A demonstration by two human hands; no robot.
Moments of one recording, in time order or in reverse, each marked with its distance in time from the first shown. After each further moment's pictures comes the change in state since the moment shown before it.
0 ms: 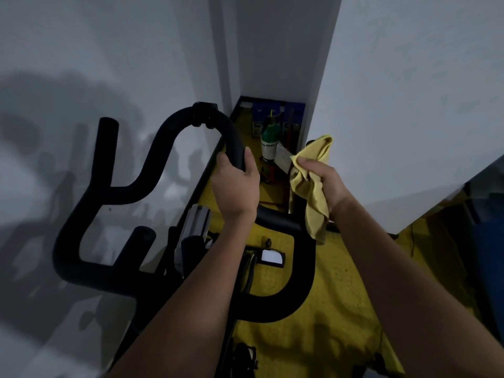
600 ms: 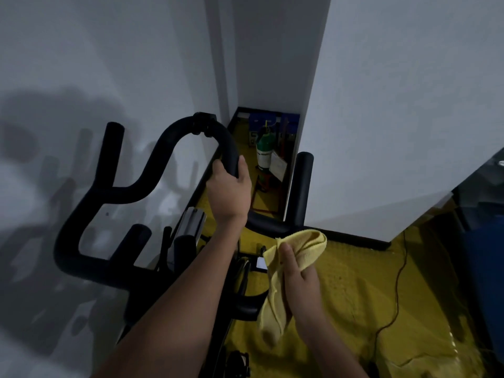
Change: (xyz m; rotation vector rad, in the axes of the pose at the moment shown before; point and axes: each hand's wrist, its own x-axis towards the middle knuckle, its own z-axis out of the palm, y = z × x) left_hand -0.013 0.005 -0.006 0.016 -0.036 0.014; right_hand -0.132 0.127 0.017 -0.257 0.432 -0.031
